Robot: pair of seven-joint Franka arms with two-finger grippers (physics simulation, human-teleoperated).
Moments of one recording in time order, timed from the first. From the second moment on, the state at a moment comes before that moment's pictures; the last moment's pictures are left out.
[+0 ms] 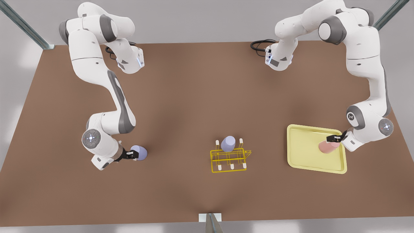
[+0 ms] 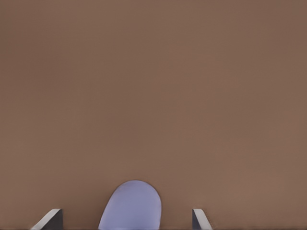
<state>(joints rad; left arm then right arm) 0.30 0.57 0.01 -1.75 -0.03 2.23 0.42 0.19 0.57 -0.04 -1.58 0.07 2.19 0.05</state>
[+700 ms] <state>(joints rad) 0.27 0.59 0.04 -1.78 -0.05 2.35 0.54 0.22 0.66 -0.04 -1.69 0.08 2.24 0.11</state>
